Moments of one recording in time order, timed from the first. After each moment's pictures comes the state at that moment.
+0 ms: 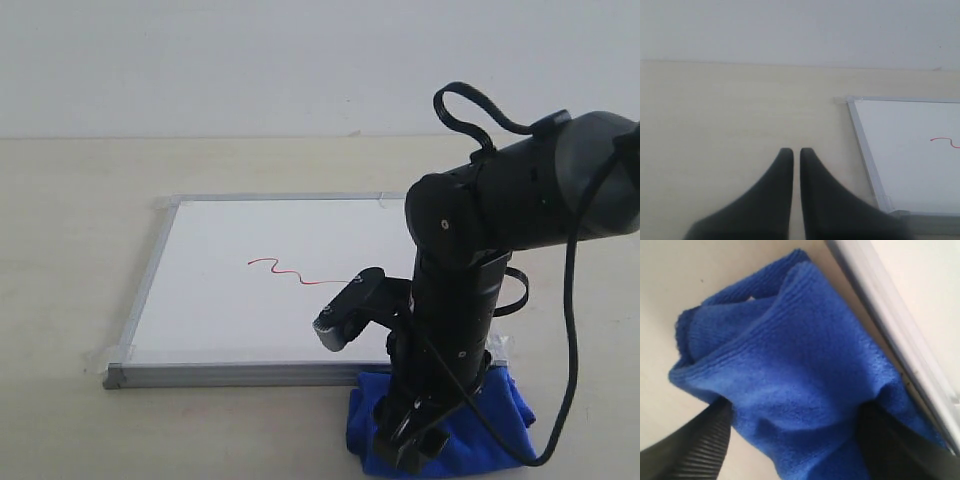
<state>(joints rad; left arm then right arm) 0.07 0.00 0.00 -0.04 0.31 0.01 0.56 1.84 -0.99 0.13 0.86 -0.37</state>
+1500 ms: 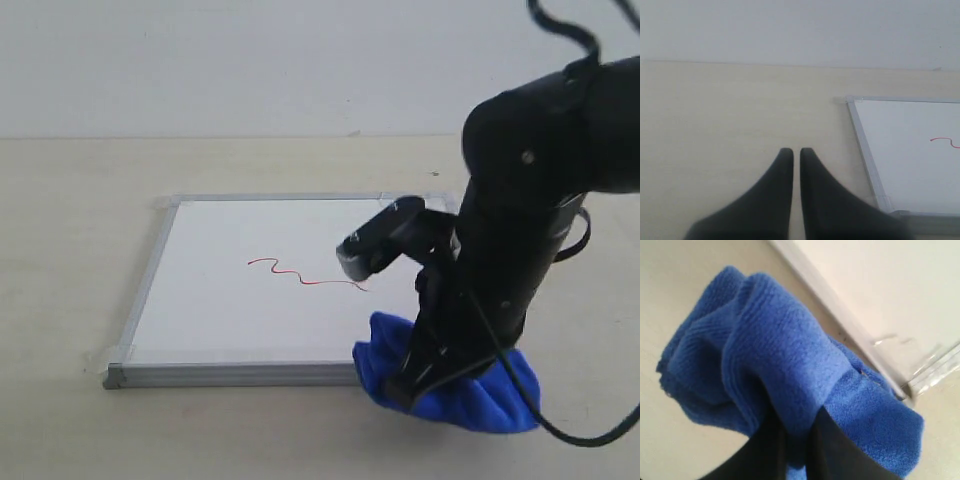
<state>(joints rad) 0.07 0.00 0.00 -0.04 0.31 0.01 0.56 1.60 -0.99 0.04 0.93 -0.17</state>
